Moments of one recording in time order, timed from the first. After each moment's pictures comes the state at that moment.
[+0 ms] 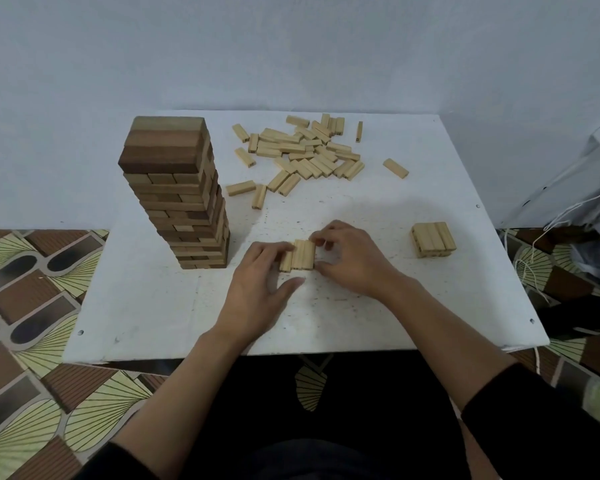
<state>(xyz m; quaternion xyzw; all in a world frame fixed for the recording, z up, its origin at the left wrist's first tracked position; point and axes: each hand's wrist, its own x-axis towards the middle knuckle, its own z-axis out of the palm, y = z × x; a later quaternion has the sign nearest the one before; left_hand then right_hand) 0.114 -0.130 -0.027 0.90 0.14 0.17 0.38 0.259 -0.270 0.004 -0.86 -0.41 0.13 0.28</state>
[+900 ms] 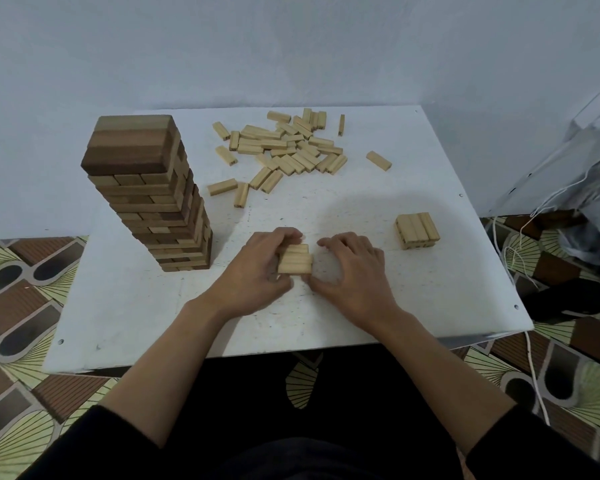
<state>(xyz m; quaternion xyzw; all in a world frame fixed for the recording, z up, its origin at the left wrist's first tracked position) 0.143 -0.119 -0.011 0.91 0.05 0.01 0.41 0.228 -0.309 -0.024 -0.91 -0.34 0.03 0.25</state>
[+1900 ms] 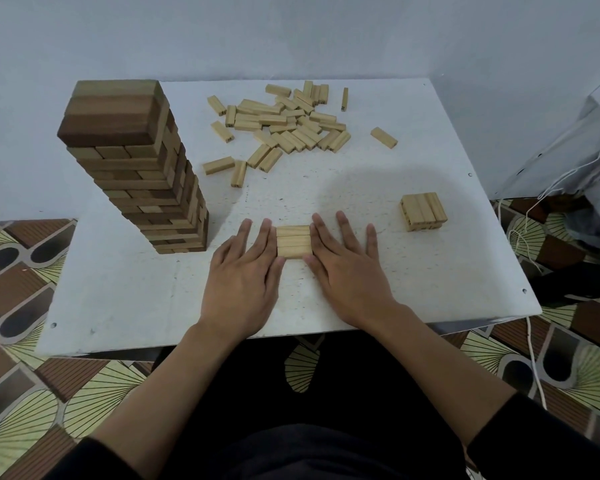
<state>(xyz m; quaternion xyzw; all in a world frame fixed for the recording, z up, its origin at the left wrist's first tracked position) 0.109 -0.141 -0.046 0.99 0.12 0.06 0.06 0.216 -0.304 -0.038 -0.91 -0.39 0.08 0.06</state>
